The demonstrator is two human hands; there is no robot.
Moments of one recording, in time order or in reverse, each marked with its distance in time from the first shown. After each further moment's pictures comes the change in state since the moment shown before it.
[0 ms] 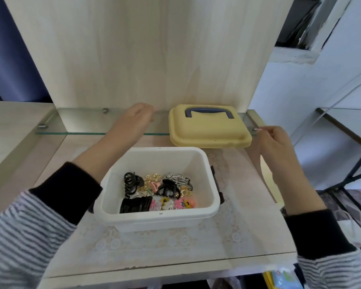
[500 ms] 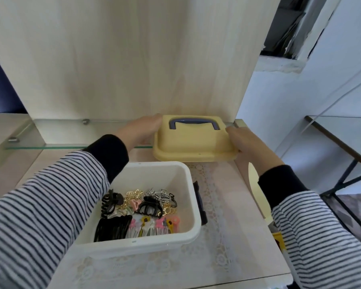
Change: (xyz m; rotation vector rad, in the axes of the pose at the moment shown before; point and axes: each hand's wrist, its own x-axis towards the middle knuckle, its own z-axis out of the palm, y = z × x) left_hand 0.070 0.023 0.063 0.300 -0.138 -0.259; right_hand 0.091 -0.005 0.031 -0.300 -0.290 0.250
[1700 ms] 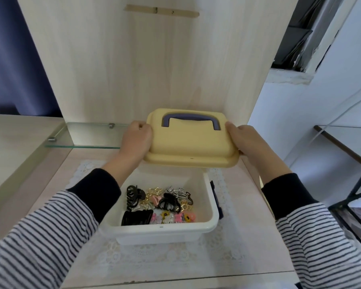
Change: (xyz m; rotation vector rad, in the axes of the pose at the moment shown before) left_hand -0.043 -0.057 -0.026 -0.443 0.381 0.189; right_hand -0.048 -0.031 0.013 0.046 0.028 -0.136
